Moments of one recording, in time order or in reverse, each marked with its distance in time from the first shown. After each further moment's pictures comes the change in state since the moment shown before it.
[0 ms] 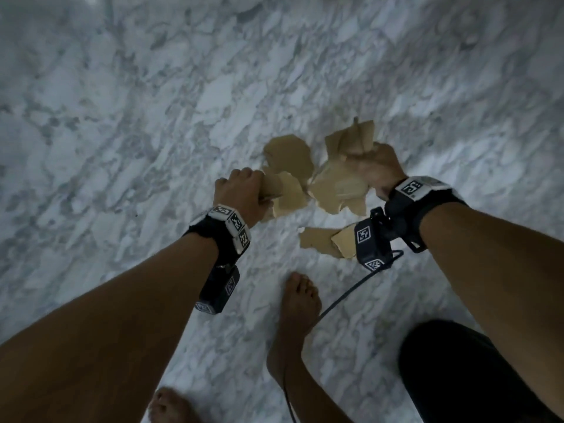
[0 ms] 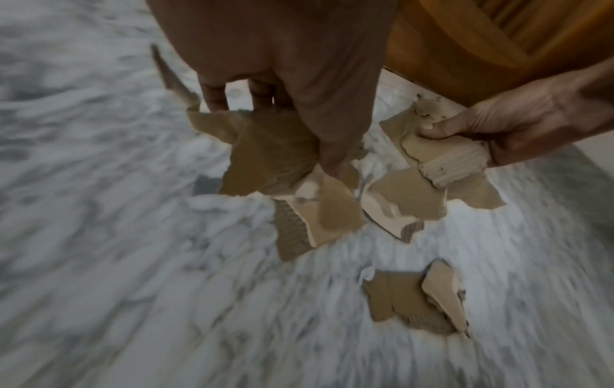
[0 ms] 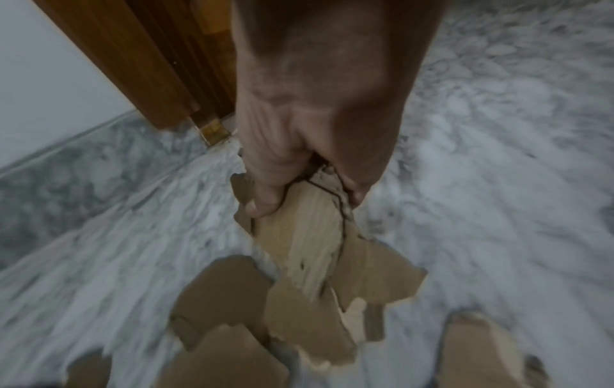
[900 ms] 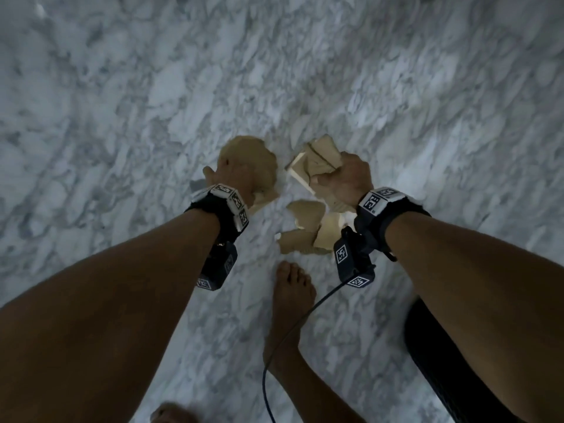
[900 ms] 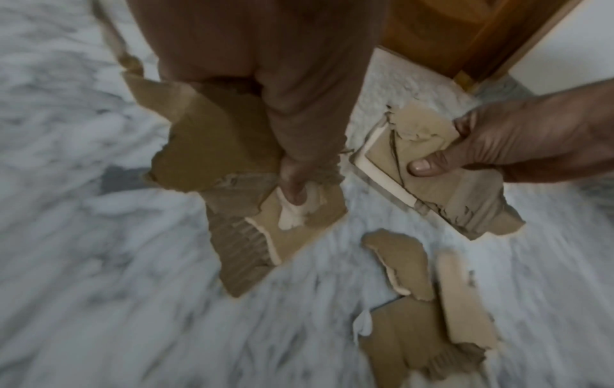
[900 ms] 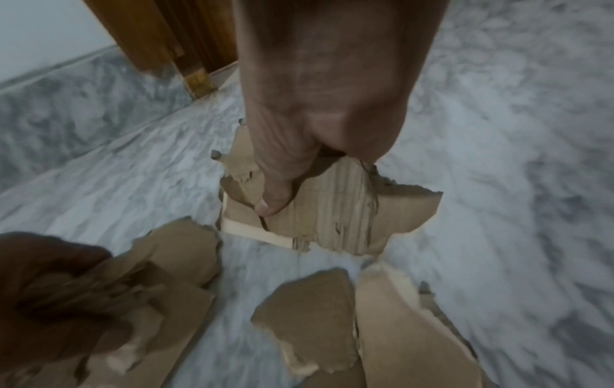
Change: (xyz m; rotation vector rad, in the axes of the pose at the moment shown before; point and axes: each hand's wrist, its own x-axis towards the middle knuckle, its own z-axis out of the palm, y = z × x) left_hand 0.034 0.036 0.023 0.250 -0.198 -0.034; right_hand -0.024 0.067 0.021 -0.239 0.052 -0.023
